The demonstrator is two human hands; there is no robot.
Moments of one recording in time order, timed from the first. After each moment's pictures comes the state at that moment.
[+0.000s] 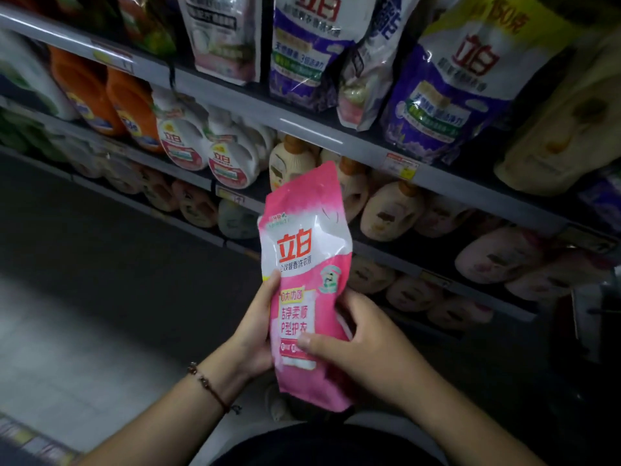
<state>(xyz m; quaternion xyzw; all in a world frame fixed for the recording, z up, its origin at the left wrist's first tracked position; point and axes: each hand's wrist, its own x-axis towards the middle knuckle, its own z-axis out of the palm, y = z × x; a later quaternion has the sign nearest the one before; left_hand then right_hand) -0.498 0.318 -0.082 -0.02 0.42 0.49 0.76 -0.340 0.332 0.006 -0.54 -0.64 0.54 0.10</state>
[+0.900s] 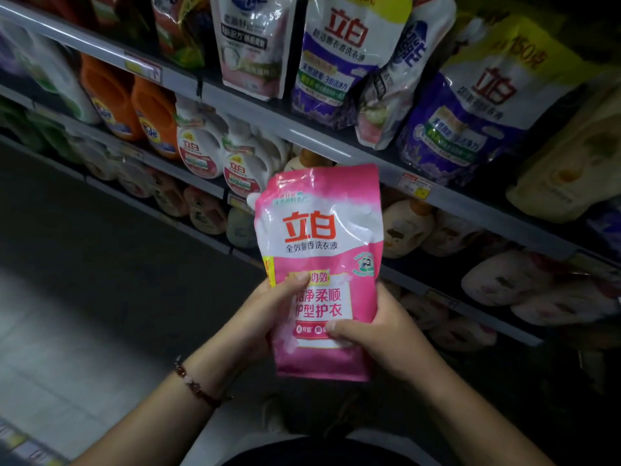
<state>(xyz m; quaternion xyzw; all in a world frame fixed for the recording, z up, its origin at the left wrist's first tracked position) -0.529 0.328 -0.062 0.15 0.44 0.50 0.73 -0.349 0.357 -0.012 -0.53 -0.55 0.62 0.18</state>
